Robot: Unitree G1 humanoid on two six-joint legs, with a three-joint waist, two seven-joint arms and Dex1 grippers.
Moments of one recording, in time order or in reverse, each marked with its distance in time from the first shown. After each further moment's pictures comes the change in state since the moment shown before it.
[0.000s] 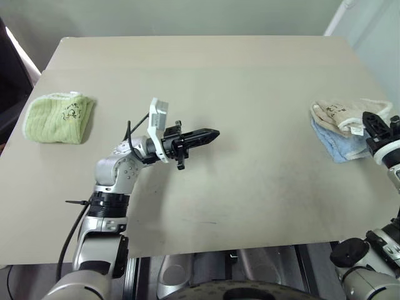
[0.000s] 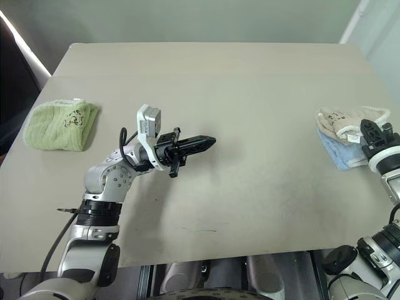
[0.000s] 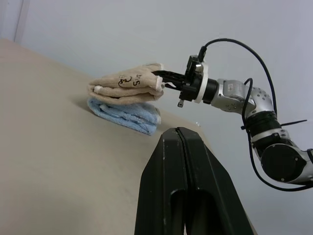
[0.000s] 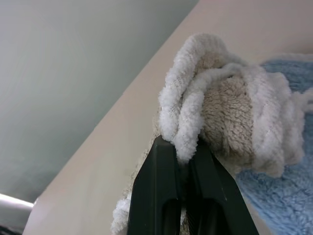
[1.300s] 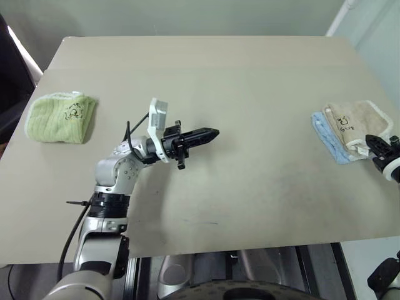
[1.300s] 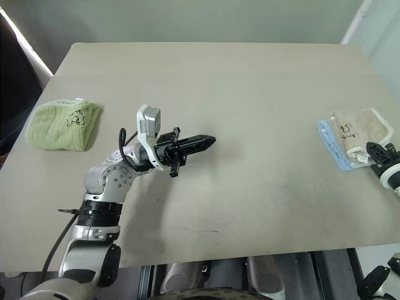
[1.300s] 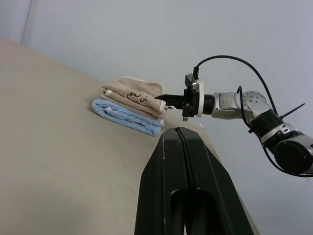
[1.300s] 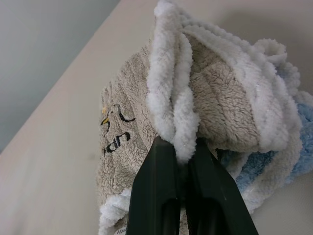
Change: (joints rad) left arm 0.007 -0.007 0.010 -0.003 -0.005 0.006 0.016; right arm 0.168 -0.259 0.203 0.308 -0.081 -0.143 0.230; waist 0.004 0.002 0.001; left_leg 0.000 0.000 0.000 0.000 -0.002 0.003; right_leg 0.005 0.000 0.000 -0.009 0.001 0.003
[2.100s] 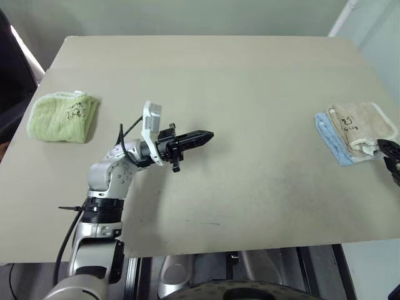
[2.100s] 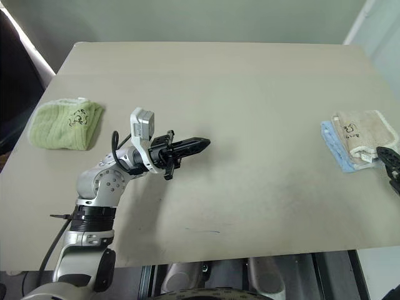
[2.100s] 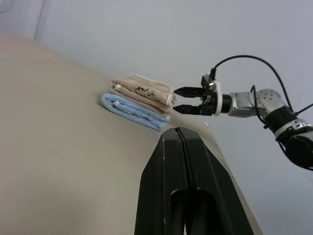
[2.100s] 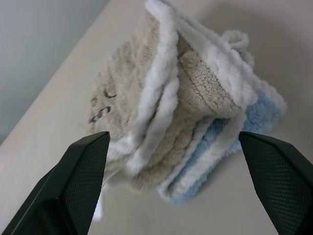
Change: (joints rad) left arm 0.040 0.031 0.022 -0.043 -0.008 0.017 0.008; right arm 0.146 -0.108 -0.125 -0.006 0.050 0.119 0.142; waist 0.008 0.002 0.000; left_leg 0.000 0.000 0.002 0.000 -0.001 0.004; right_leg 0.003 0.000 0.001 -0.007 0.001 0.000
